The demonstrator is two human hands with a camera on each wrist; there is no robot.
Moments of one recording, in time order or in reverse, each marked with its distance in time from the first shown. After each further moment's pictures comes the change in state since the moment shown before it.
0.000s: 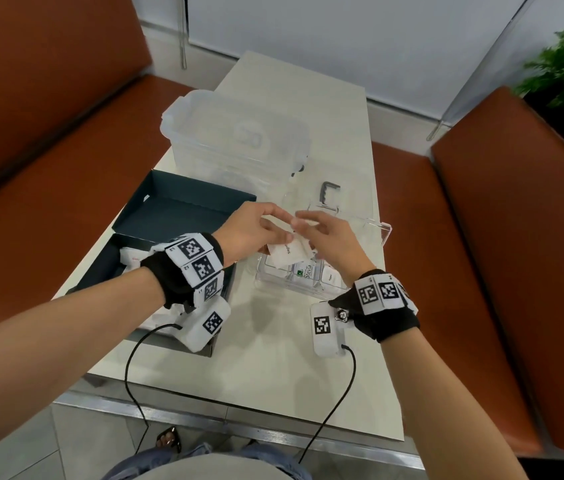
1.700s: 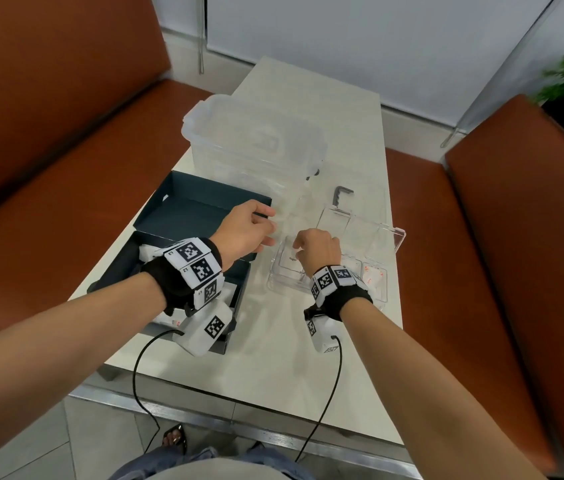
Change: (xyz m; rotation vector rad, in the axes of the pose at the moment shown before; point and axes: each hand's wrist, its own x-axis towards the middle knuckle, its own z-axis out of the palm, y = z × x) left_hand -0.008 -0.011 -0.016 -0.016 0.244 -0.117; right_hand 0.042 0.036 0.057 -0.900 0.015 -0.025
